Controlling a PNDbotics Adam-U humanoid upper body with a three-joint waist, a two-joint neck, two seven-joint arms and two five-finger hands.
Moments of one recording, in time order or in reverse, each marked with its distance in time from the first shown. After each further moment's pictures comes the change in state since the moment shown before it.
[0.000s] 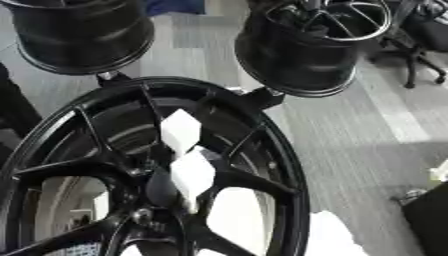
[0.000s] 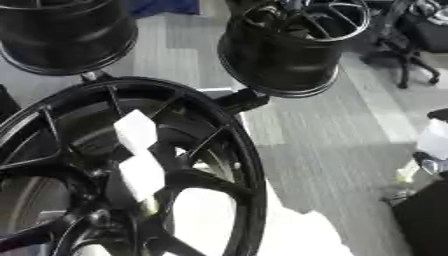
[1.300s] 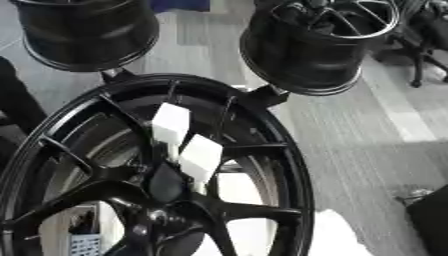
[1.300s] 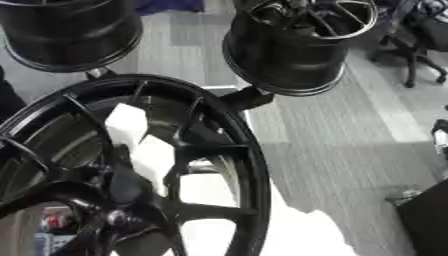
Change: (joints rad) left arm 0.000 -0.001 0.000 -0.002 0.000 -0.002 -0.006; right arm 0.000 0.029 0.015 -0.065 -0.083 0.038 -0.219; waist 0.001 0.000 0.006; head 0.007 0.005
